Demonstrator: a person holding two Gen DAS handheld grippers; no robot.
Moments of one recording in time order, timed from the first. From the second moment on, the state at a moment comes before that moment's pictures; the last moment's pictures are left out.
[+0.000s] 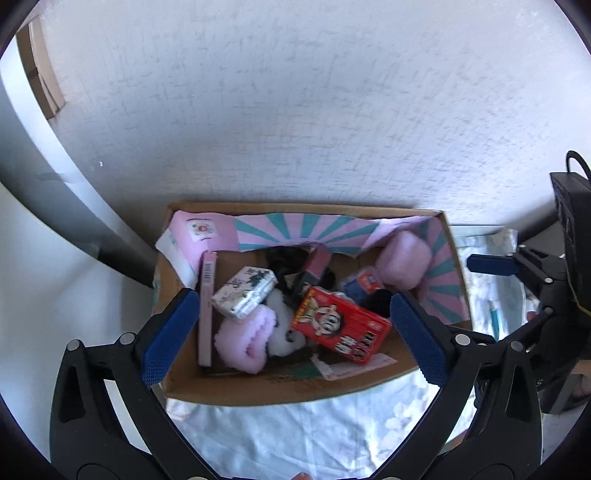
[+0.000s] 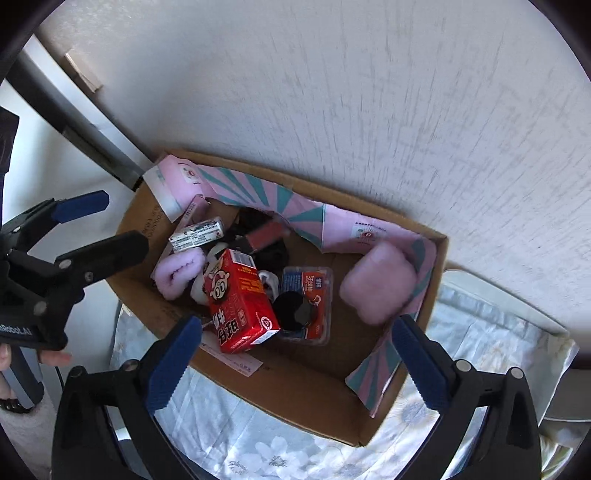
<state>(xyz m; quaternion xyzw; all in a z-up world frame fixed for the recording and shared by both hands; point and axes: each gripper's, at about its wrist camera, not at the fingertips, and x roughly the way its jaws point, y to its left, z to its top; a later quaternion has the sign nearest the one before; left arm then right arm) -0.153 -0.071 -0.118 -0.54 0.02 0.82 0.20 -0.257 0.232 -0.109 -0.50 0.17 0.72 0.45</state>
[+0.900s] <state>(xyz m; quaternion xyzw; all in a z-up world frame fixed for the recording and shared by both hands) -0.039 0.059 -0.049 -0.46 0.11 0.83 0.30 -0.095 0.170 -0.034 -0.48 0.13 0.69 0.53</state>
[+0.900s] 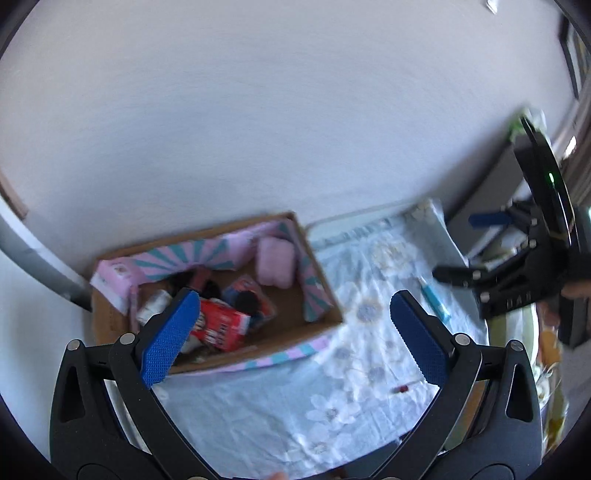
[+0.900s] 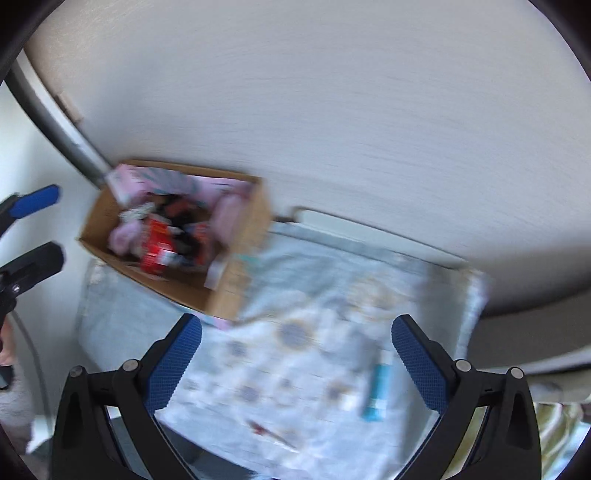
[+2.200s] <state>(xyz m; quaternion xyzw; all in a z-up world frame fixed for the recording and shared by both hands) 0.134 0.175 -0.269 -0.41 0.32 0.68 0.52 0.041 0.182 -0.181 -0.55 0.10 0.69 0.46</state>
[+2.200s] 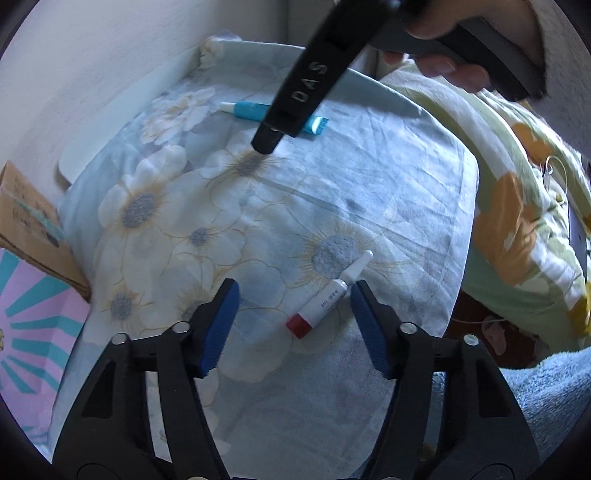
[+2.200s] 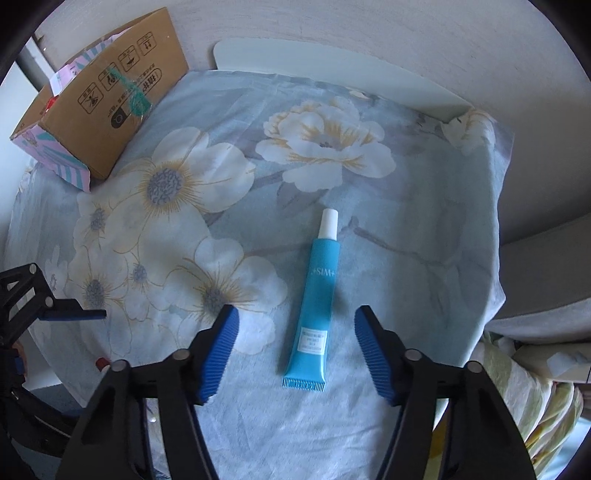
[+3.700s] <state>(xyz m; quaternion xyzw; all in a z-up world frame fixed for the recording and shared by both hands) -0.028 0.123 -0.095 -0.43 0.21 0.78 0.40 -0.033 0.150 -0.065 -0.51 0.05 0.73 0.45</state>
